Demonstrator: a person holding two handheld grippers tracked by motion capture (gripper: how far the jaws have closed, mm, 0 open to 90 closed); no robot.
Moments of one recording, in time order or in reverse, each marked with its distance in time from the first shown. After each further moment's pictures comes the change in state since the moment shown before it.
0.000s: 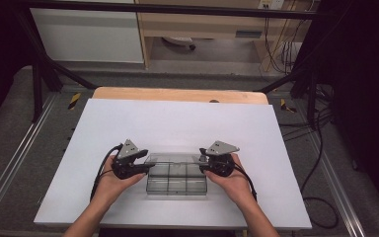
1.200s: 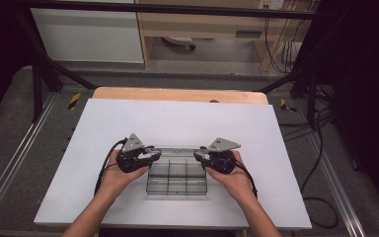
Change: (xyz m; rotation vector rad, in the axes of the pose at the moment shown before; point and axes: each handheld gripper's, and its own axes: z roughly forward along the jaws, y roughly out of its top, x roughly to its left) left arm 0.002 0.015 0.008 -0.017 -0.020 -0.009; right arm -0.005 0.007 -0.004 0.011 -0.007 0.009
